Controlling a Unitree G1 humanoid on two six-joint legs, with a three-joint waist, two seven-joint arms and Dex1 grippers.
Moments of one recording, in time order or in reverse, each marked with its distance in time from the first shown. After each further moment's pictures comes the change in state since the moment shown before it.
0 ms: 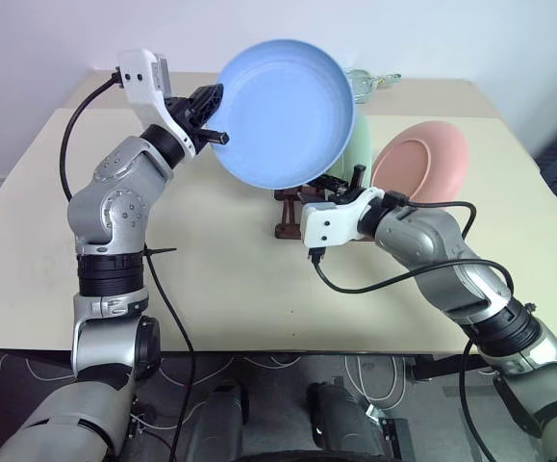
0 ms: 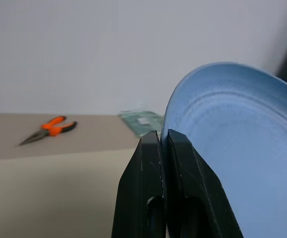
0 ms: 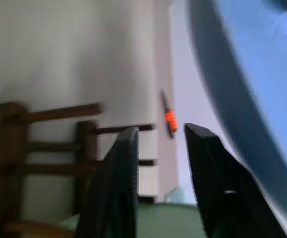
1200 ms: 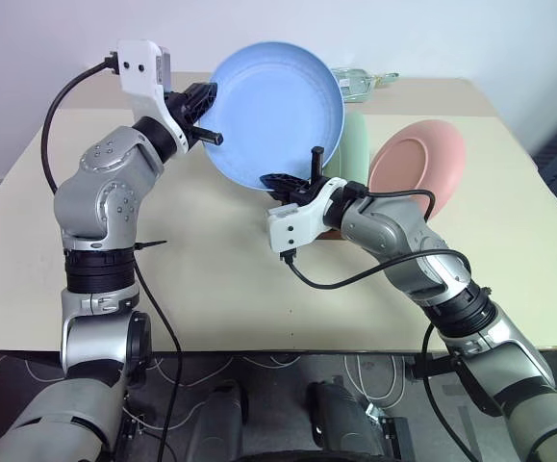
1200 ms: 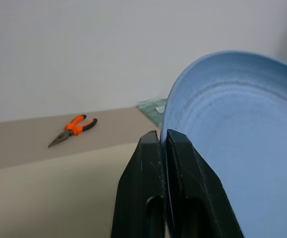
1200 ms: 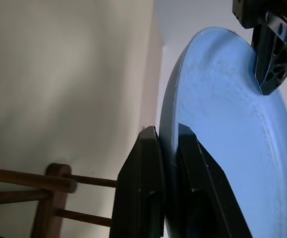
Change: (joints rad) left arm -0.017 0.033 -0.035 -0.072 0.085 0.093 -0.055; right arm -0.135 0.197 0.011 0.120 -0.201 -0.194 0.056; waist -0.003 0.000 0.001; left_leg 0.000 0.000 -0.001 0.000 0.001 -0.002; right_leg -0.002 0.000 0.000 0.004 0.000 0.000
